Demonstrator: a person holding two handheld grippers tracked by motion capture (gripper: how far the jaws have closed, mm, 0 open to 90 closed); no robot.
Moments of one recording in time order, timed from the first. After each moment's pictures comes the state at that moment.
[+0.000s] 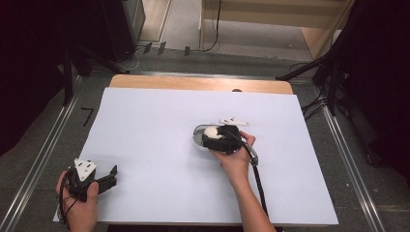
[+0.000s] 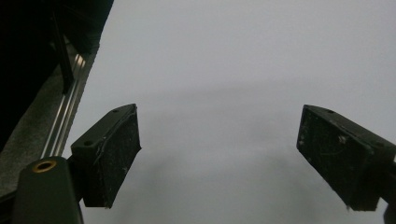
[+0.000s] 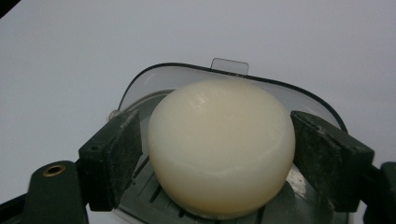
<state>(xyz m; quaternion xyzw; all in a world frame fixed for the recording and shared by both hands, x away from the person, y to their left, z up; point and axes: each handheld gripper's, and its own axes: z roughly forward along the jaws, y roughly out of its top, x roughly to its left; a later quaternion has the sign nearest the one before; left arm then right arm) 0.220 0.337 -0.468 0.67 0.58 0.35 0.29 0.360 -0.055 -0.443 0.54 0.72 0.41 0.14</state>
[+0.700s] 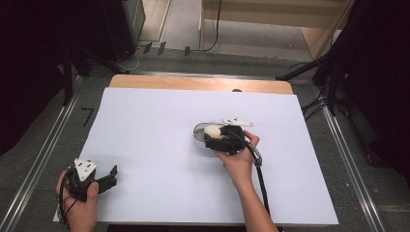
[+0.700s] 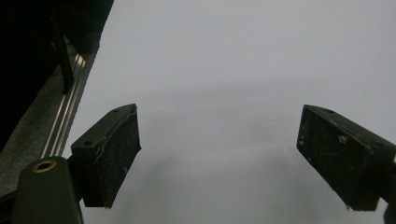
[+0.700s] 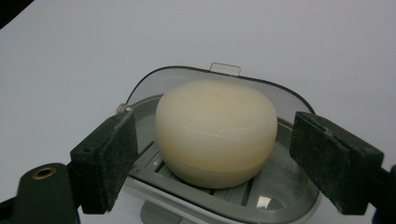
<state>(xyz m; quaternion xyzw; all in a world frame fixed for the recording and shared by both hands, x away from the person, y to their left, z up) 0.220 0.336 -0.468 0.67 0.58 0.35 0.29 0.353 -0.064 -0.434 0.54 0.72 0.42 0.15</state>
